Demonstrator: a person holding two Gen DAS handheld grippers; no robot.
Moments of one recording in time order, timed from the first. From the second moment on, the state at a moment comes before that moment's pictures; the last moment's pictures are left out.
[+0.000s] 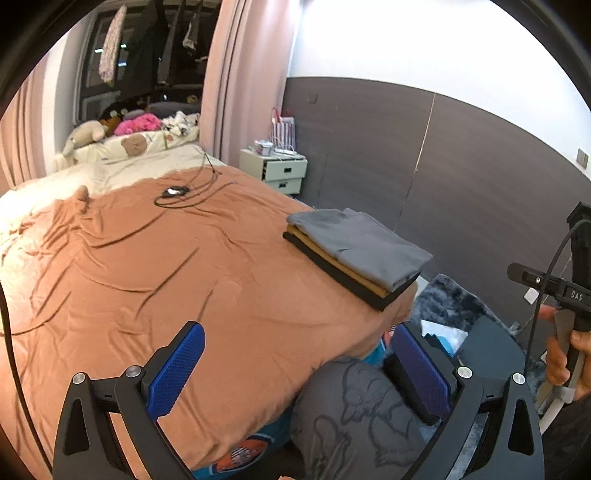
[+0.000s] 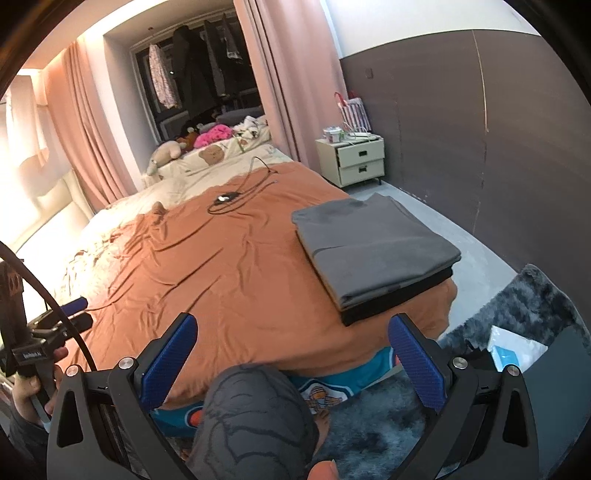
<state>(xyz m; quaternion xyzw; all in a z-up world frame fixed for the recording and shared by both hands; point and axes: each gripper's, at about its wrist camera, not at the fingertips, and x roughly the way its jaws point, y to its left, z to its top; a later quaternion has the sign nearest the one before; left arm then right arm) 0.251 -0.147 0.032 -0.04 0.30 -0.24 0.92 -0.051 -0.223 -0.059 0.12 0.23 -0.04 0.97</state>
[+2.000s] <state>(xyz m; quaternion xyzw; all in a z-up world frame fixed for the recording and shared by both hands) 0.099 -0.047 -0.006 -0.04 0.23 -0.10 0.97 -0.081 -0.098 -0.145 0.09 0.20 -0.04 0.97</state>
